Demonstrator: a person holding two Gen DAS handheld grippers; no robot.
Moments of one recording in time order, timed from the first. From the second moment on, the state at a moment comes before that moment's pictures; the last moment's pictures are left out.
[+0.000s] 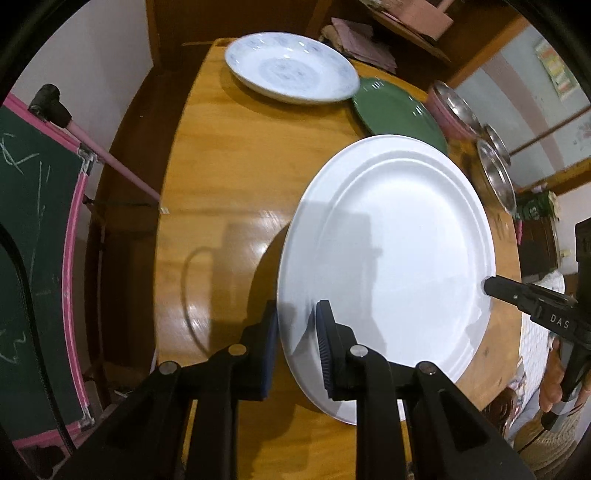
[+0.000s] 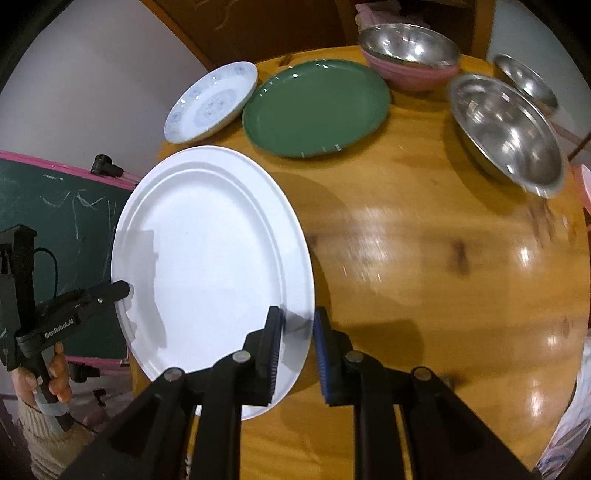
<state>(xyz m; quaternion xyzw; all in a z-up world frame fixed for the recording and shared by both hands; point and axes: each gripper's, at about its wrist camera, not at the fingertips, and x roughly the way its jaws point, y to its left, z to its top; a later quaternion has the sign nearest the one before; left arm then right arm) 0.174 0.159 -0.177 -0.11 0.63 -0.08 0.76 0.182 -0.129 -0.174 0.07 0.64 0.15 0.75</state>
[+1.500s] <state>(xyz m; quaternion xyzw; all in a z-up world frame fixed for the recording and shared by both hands) 0.111 0.135 -0.238 -0.09 0.68 -0.07 0.73 0.110 -0.137 -0.232 0.06 0.68 0.13 0.72</state>
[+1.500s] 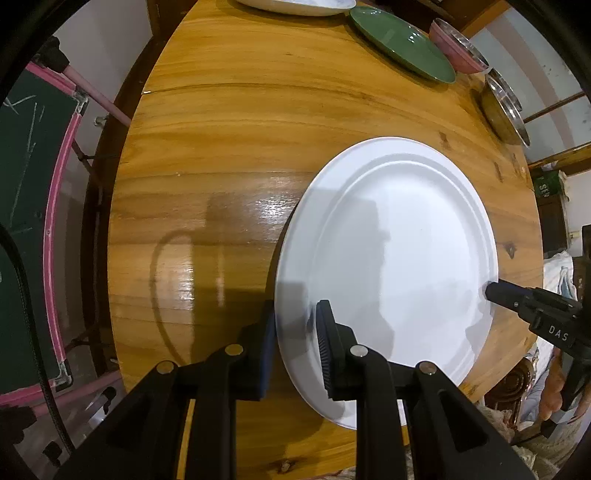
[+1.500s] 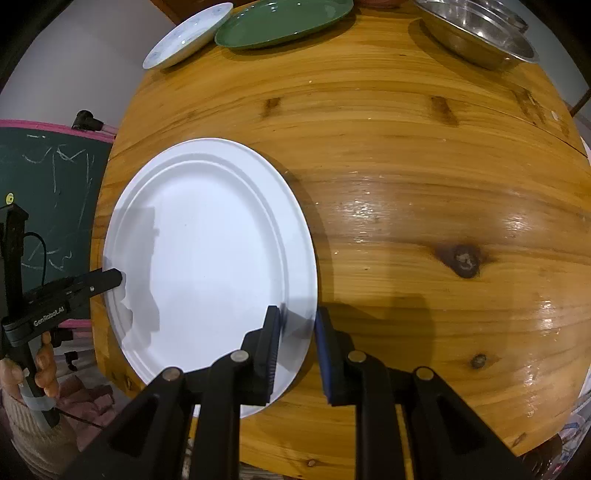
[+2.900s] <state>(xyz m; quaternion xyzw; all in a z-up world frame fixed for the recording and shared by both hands) 0.100 0.113 -0.084 -0.05 0.51 -0.07 0.85 0.096 -0.166 -0.125 0.04 0.58 0.14 0.80</state>
